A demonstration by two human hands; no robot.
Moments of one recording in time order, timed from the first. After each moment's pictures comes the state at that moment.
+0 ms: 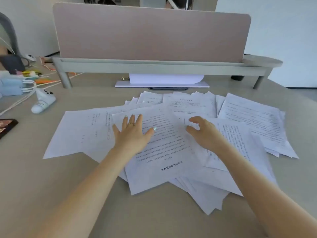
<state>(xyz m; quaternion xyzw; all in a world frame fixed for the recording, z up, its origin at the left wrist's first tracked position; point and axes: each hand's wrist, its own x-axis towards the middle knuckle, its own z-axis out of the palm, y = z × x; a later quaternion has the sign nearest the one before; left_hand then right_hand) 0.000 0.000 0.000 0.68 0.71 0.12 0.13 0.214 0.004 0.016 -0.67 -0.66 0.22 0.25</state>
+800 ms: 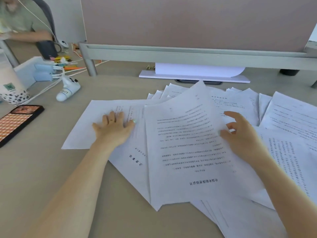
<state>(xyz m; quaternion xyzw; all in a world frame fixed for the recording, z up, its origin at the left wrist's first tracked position) -0.098 0.035 -0.023 0.55 0.82 0.04 0.12 0.218 0.041 0.000 -0.64 -0.64 0.27 0.33</state>
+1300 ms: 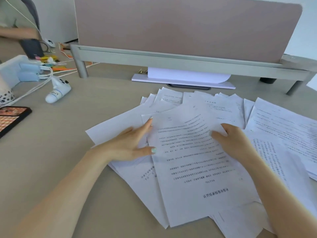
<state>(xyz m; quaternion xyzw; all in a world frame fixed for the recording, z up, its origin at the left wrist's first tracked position) -0.077 0.011 -0.012 0.80 0.56 0.03 0.23 0.215 0.032 0.010 -0.68 -0.64 0.23 0.28</state>
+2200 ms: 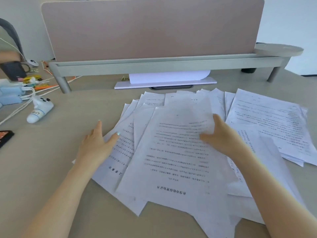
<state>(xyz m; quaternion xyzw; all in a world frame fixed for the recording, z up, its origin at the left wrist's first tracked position) -0.069 0.006 -0.002 0.54 0.79 0.23 0.18 0.235 0.022 0.020 -0.69 -0.63 0.25 0.26</state>
